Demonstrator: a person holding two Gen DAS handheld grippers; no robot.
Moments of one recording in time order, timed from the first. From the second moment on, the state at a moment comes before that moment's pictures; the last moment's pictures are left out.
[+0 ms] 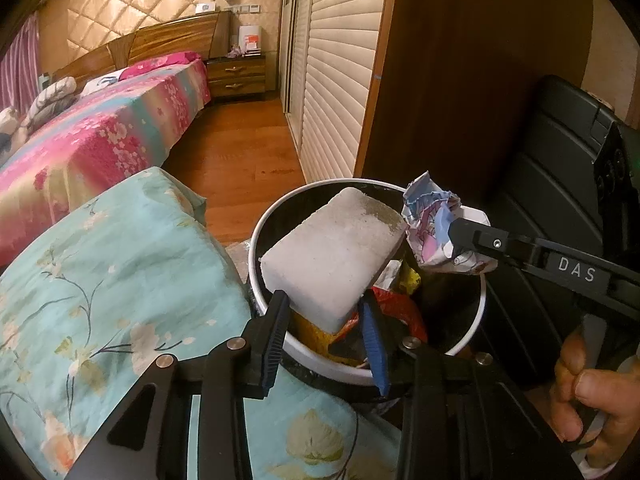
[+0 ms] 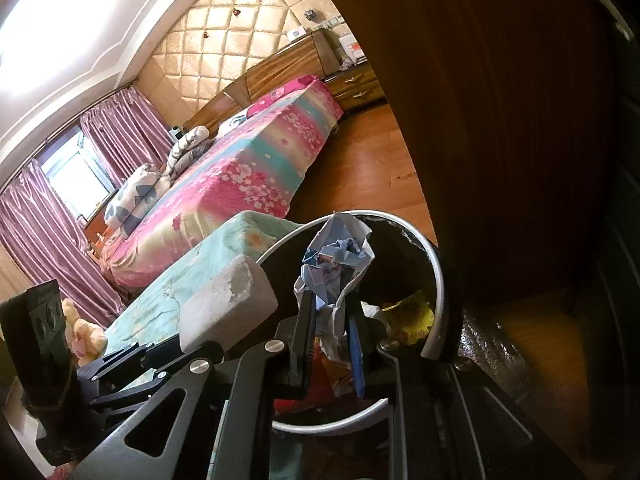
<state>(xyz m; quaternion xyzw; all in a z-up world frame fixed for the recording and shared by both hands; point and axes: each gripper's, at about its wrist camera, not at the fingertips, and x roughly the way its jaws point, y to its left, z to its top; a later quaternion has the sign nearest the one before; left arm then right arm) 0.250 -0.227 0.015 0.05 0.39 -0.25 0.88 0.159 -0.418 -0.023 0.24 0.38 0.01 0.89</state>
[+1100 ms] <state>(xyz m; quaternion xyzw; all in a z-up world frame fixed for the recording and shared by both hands) 0.081 -0.090 0.036 -0.04 0.29 -0.13 0.95 0.083 -0.321 0.016 0.19 0.30 0.05 0.93</state>
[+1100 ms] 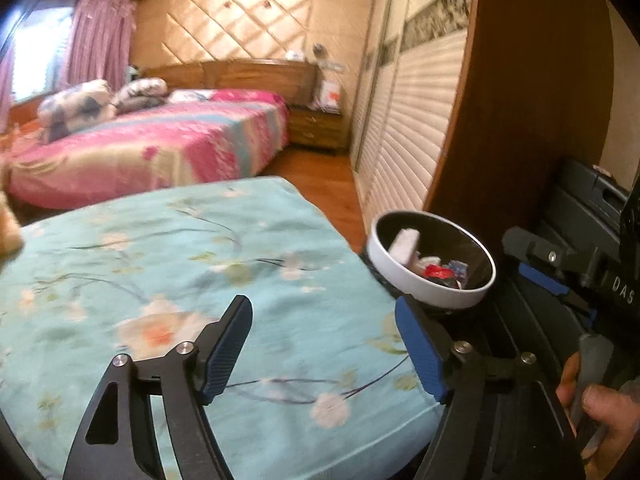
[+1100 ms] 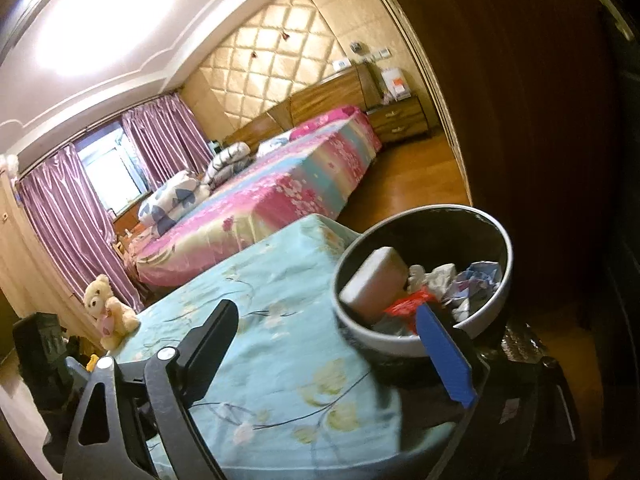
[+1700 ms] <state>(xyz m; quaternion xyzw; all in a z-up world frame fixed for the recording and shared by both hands) -0.028 -0.057 0.037 -0.02 0.16 -0.03 0.99 0.032 -0.244 0.032 0.03 0.23 0.05 0.97</state>
